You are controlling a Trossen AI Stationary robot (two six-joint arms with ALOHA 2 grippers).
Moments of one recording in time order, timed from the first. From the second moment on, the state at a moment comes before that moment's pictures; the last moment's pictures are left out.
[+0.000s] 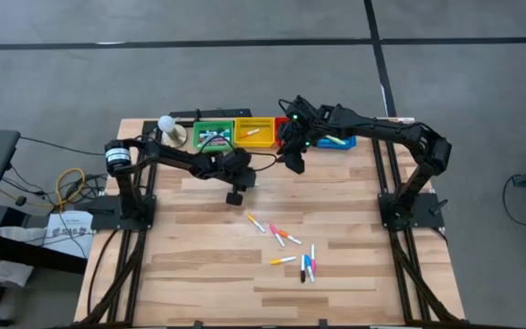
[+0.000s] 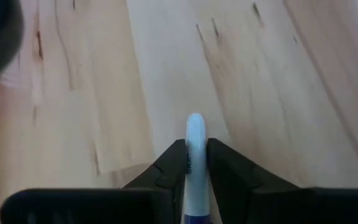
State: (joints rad) left arm 0.26 1.87 0.85 0.03 0.11 0.63; right arm -0.44 1.69 1.39 -0.65 -0.44 -0.23
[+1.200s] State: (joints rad) left arm 0.44 1.57 0.85 0.40 -0.06 0.42; right arm -0.44 1.69 1.39 -0.64 -0.44 -0.24
